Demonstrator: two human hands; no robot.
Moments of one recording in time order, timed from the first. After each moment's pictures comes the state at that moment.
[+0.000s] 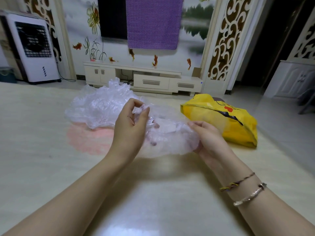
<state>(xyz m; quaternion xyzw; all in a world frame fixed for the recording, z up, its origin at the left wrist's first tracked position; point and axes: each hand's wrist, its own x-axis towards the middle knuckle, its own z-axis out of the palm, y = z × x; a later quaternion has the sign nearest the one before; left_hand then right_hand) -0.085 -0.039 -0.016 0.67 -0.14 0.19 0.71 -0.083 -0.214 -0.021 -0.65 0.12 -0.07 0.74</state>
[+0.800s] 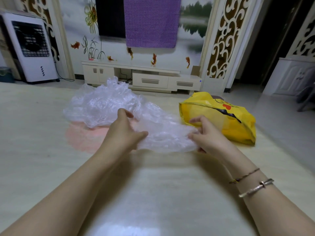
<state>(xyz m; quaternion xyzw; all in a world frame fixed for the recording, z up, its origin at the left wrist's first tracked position) -0.068 -0.015 -0.028 0.87 -0.03 0.11 0.48 -0.079 -0.241 -0.021 -0.90 0.03 -0.07 0.43</state>
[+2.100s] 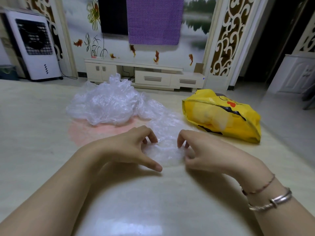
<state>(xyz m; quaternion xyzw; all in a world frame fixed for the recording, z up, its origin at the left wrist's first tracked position) -0.073 -0.001 -0.027 0.92 -0.23 -0.12 0.29 -0.115 -0.226 -0.011 -0.98 -0.19 -0.02 0.10</state>
